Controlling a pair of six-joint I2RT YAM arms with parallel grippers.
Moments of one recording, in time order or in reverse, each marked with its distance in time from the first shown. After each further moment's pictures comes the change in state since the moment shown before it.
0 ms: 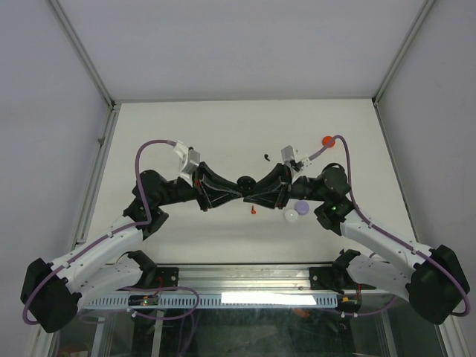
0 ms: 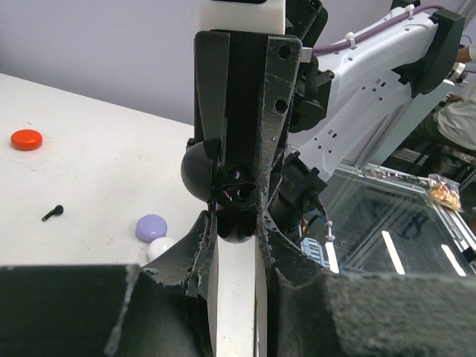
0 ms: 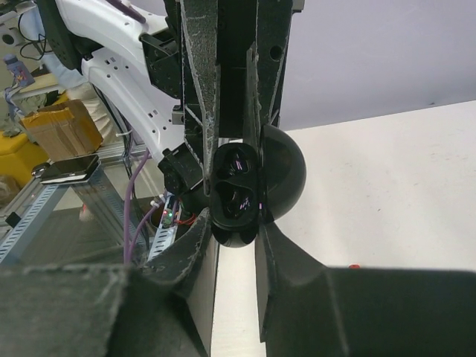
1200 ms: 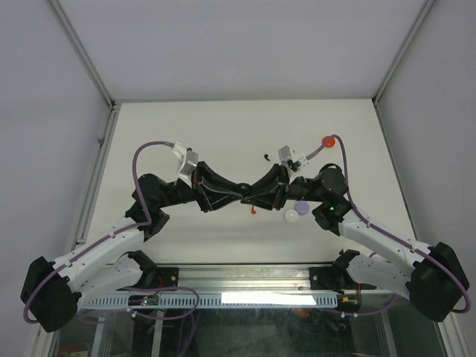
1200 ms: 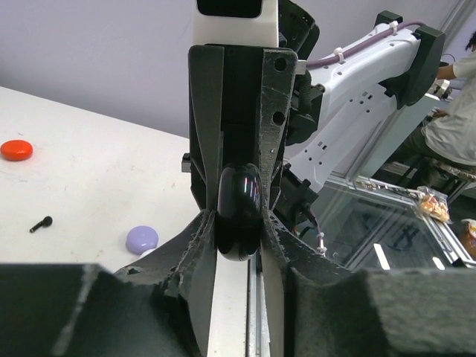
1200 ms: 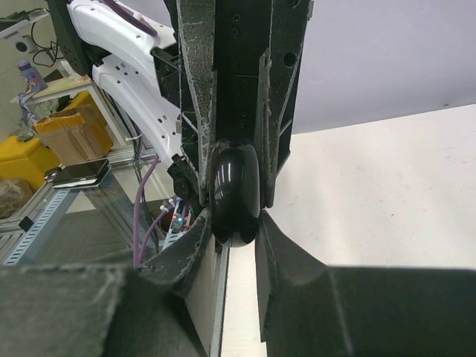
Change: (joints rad) left arm -0.002 0.005 -0.032 0.102 -0.018 -0.061; right arm 0.021 0.024 0.011 0.030 0.016 0.032
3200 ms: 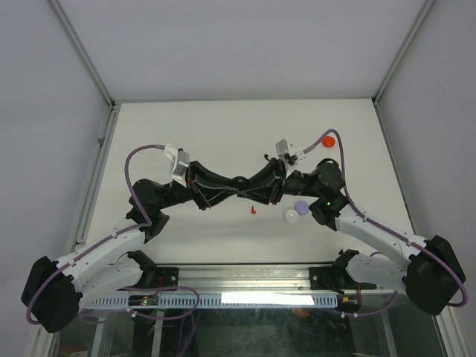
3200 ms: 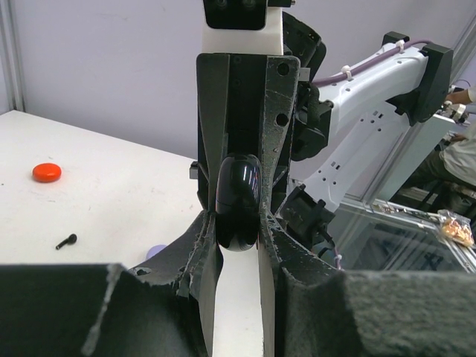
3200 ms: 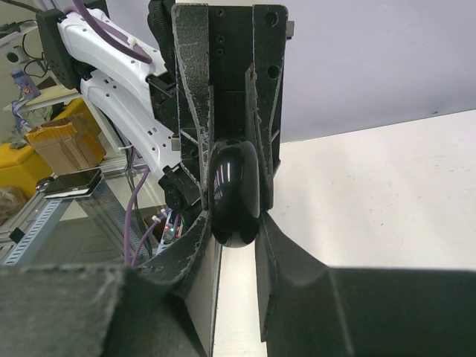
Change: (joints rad) left arm 0.020 0.002 -0.063 0.159 -0.046 -0.033; right arm 0.013 0.055 0.051 0.008 0.024 -0.001
